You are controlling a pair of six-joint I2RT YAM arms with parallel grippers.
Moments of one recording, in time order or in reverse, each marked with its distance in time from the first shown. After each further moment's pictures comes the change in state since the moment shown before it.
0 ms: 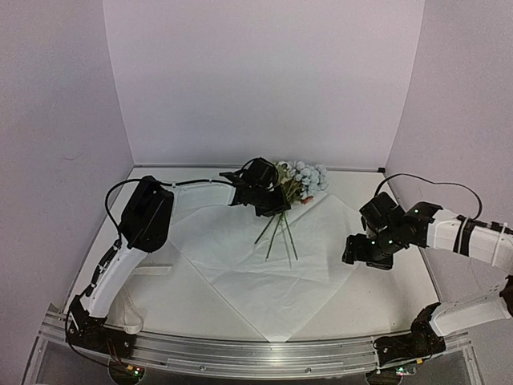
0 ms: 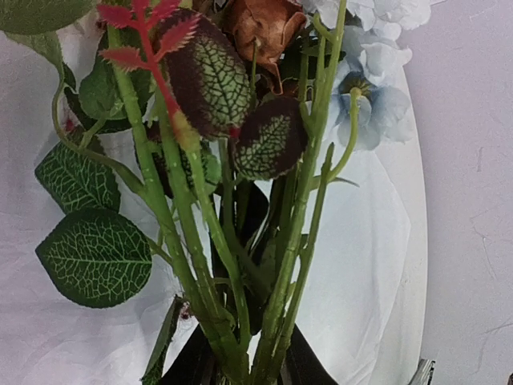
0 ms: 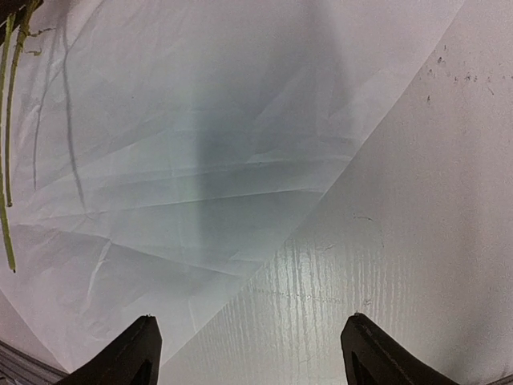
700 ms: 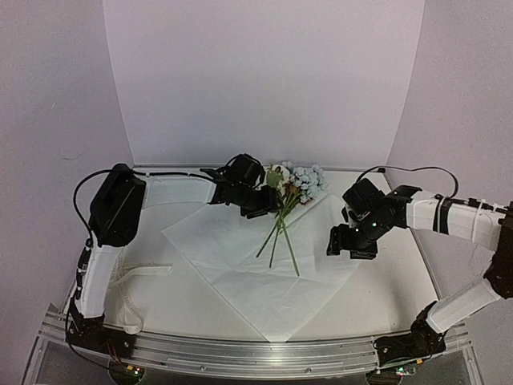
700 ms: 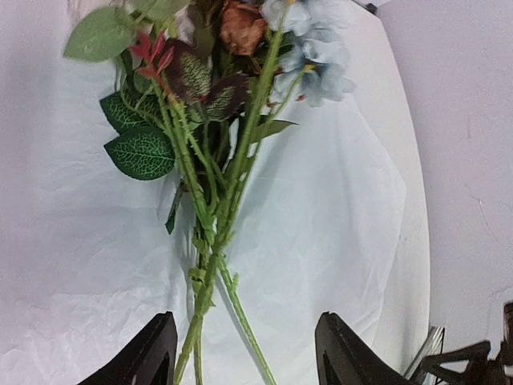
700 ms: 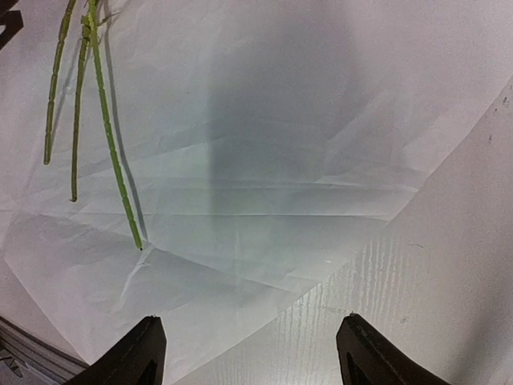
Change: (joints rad) left arm 0.001 -0.246 -0.339 0.054 -0.005 0.059; right arm 0.000 0.191 0.162 -0.011 -0.096 -0.063
